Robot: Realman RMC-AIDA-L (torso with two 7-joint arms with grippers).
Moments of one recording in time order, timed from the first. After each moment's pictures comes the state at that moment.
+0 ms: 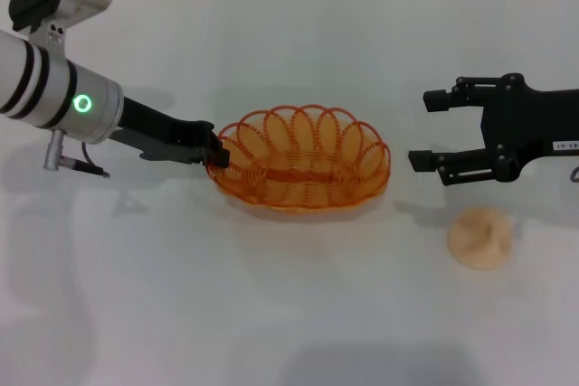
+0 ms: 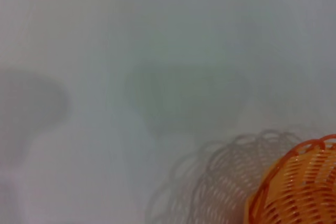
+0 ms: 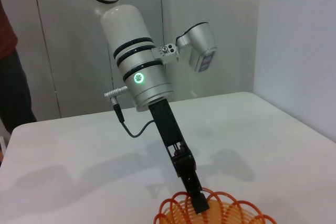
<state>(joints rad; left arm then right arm) -0.82 -2.06 0.81 0.64 2.54 1.35 -2.58 0.38 2.01 -1.17 -1.15 -1.75 -1.49 1.56</state>
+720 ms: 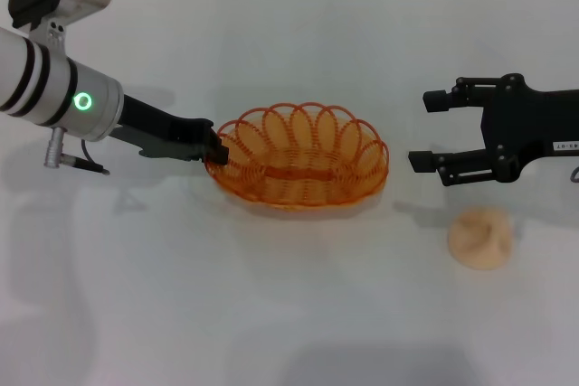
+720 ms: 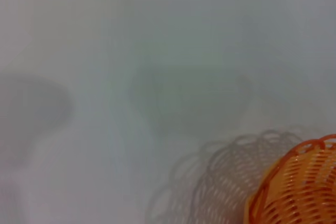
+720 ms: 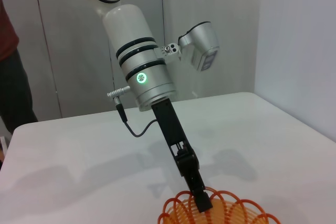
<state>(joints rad) -0.82 -2.06 0.81 0.64 2.54 1.34 -2.58 0.38 2.01 -1.17 -1.15 -1.75 -1.49 1.56</state>
